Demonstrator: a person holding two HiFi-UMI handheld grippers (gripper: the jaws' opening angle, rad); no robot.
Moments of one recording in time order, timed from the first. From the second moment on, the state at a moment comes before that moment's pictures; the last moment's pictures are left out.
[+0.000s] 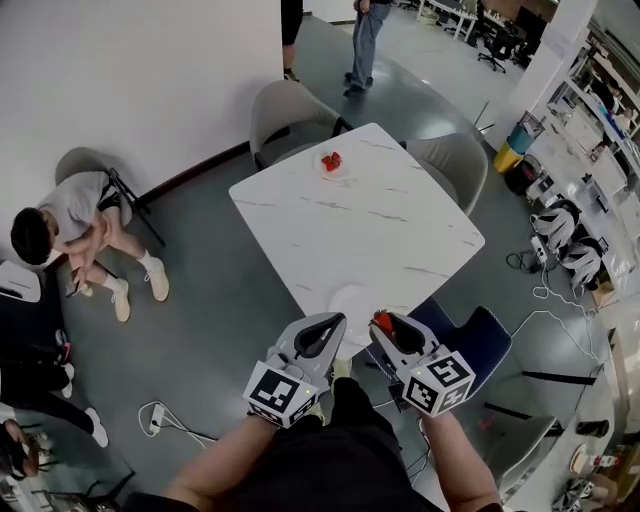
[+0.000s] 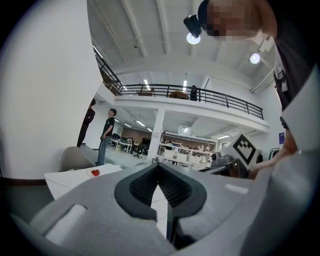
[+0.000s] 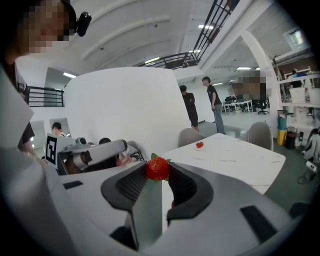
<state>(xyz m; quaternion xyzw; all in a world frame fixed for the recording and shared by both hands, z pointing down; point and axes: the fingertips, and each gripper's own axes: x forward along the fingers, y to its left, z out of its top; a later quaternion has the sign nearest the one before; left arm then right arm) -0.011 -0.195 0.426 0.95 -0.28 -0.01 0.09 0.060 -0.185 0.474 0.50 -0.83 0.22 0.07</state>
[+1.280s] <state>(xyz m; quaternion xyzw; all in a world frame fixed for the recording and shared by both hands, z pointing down) 0.014 -0.287 0.548 0.92 -0.34 0.08 0.17 0.072 -0.265 0.753 0.36 -0.78 0.25 0.43</state>
